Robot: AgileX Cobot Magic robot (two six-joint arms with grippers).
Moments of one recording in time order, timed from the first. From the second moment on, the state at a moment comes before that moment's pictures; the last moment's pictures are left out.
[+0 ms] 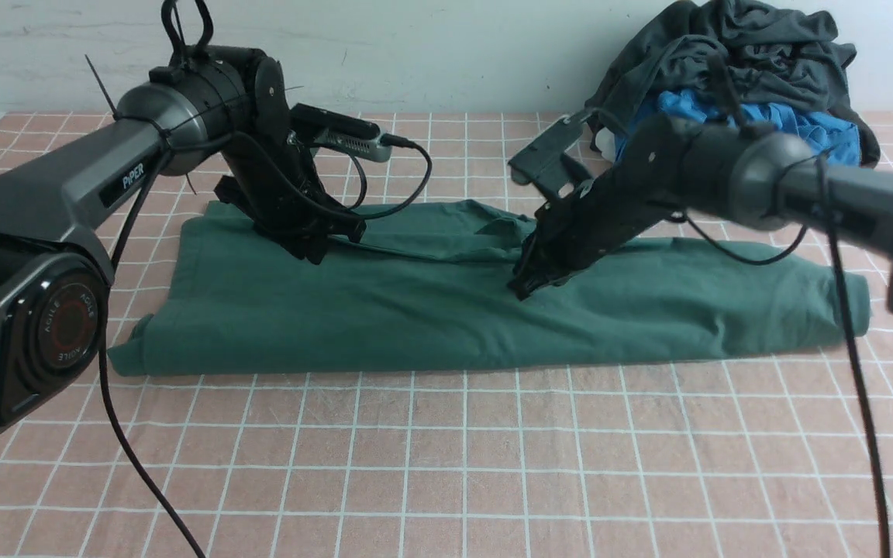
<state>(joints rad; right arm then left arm) 0.35 2.34 -1.82 0.48 0.63 -0.81 -0.21 2.37 -2.10 -0.07 1.04 0.21</state>
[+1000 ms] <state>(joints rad) -0.11 2.08 -1.68 0.05 1.15 -0.12 -0.07 1.25 -1.05 -0.18 0.83 0.29</state>
